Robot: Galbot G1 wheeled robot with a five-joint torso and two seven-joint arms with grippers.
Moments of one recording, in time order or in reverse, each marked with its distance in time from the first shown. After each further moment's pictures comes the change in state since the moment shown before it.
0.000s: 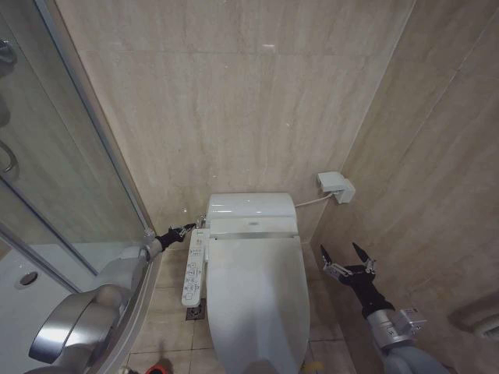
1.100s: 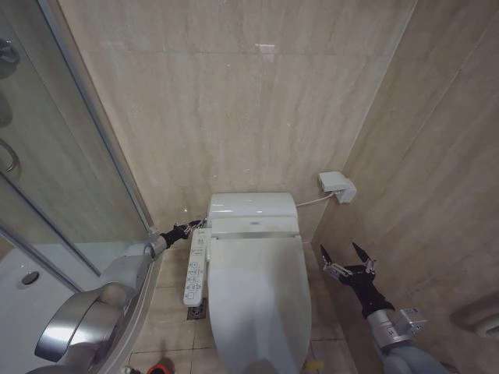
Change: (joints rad) left arm -0.001 -0.020 -0.010 -0.022 0.001 -0.015 0.010; right arm 0.000 0.000 0.000 0.000 0.000 0.000 0.000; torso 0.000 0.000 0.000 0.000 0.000
